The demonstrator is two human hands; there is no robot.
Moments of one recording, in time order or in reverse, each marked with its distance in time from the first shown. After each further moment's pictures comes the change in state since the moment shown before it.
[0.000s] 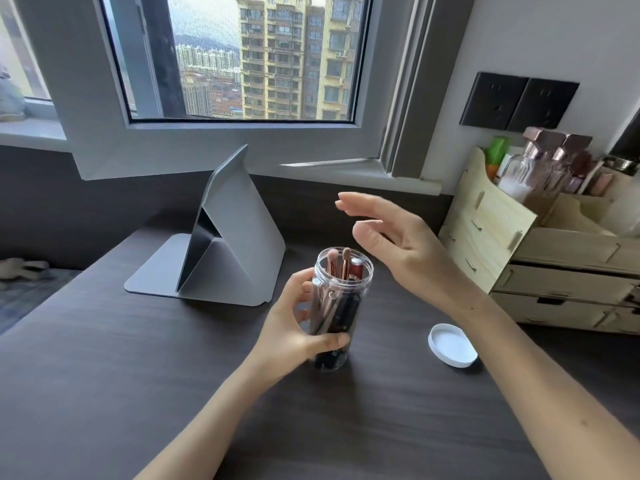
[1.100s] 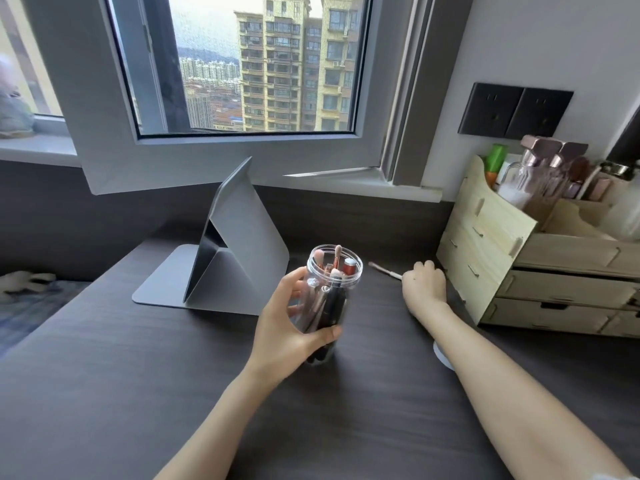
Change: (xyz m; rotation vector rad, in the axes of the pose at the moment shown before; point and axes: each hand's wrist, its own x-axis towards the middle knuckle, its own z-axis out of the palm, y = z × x) left_hand 0.003 0.000 -0.008 0.139 0.181 0.116; right_hand 0.014 0.189 0.008 -1.388 -0.123 0.536
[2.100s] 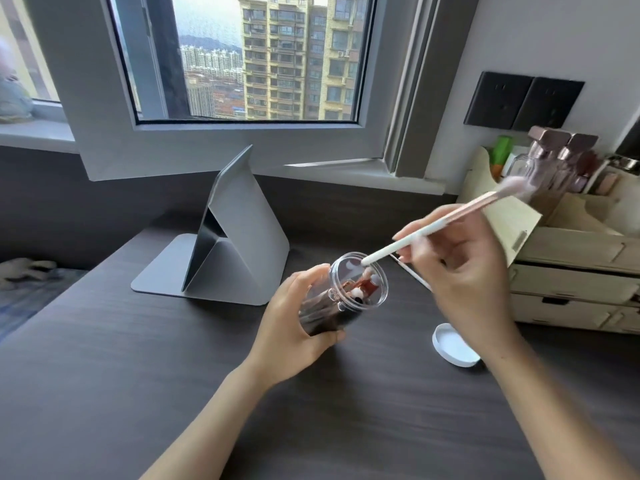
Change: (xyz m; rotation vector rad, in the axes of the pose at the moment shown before) left_hand -0.002 0.001 0.003 0.151 -0.053 0.215; right_hand -0.125 0.011 -0.153 1.676 0.511 -0.324
